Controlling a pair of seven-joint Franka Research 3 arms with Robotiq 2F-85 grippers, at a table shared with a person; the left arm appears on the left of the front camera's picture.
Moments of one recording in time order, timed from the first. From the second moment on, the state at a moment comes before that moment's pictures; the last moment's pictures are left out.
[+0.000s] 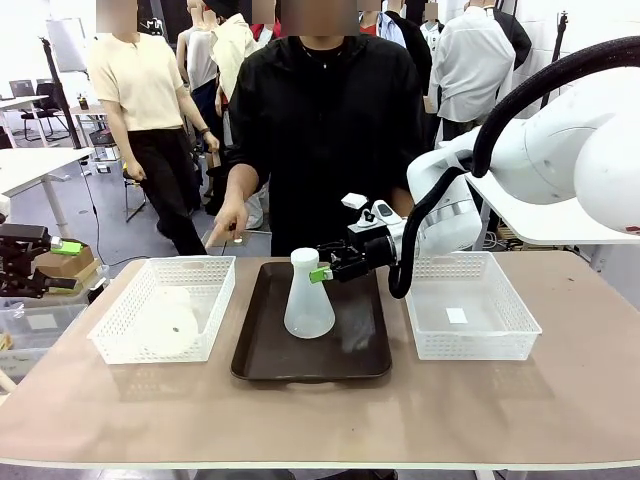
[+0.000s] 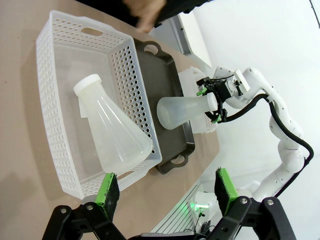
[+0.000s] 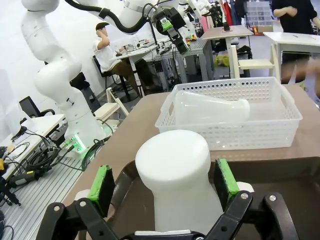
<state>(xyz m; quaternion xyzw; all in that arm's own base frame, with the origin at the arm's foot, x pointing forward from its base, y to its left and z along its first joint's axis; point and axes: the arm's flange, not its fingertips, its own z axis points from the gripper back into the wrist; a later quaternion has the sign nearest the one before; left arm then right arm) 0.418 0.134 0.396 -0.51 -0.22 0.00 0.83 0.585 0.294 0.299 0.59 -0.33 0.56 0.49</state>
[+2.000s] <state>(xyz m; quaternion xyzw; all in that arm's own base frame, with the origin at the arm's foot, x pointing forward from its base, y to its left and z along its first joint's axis) 0.421 0.118 0.420 -0.50 -0.22 -0.03 0.84 0.513 0.083 0.423 0.33 -0.44 0.53 0.64</state>
